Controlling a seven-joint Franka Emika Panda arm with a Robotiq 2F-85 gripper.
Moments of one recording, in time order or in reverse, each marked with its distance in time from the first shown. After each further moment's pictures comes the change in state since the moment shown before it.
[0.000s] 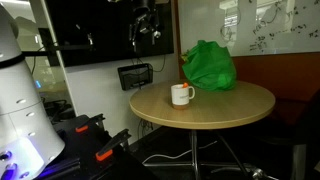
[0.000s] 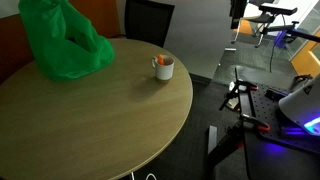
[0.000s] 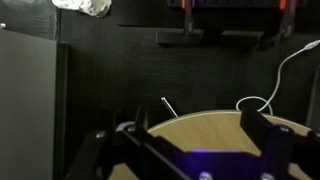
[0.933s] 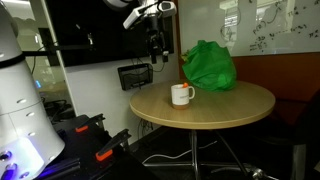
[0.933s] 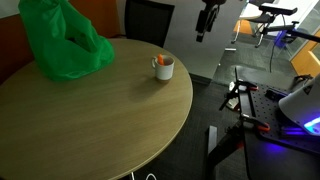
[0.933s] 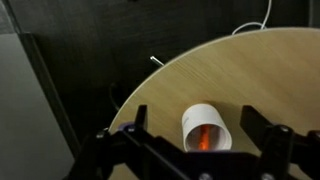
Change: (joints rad) arm 0.012 0.195 0.026 -0.009 0.109 0.412 0.313
